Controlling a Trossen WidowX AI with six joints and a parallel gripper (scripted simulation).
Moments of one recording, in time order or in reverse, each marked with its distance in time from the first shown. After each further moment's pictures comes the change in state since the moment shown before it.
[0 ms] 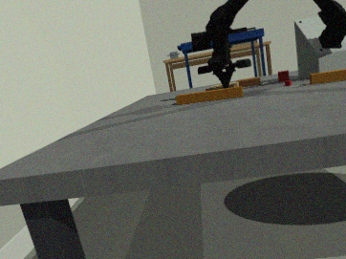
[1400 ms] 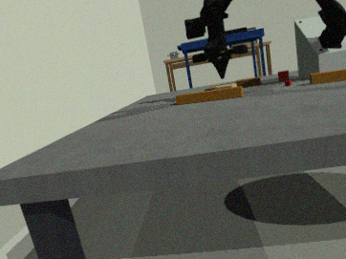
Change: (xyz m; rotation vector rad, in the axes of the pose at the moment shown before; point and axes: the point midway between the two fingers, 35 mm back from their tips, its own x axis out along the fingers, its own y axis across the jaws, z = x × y) arm -0.047 0.002 0.031 -0.062 -0.003 0.017
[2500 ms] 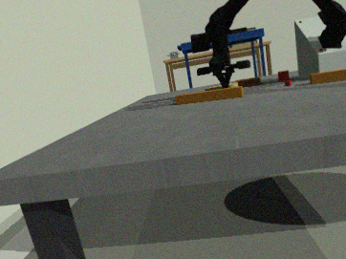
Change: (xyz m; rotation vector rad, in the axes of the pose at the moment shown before) arm 0.050 -0.002 -0.029 -0.036 -0.003 -0.010
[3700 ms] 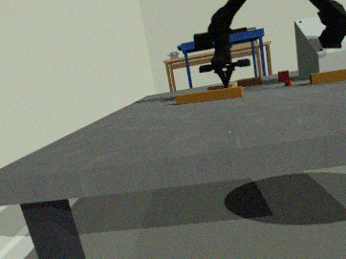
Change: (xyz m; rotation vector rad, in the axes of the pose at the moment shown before) arm -0.006 -0.006 -0.046 -0.003 -0.007 -0.016
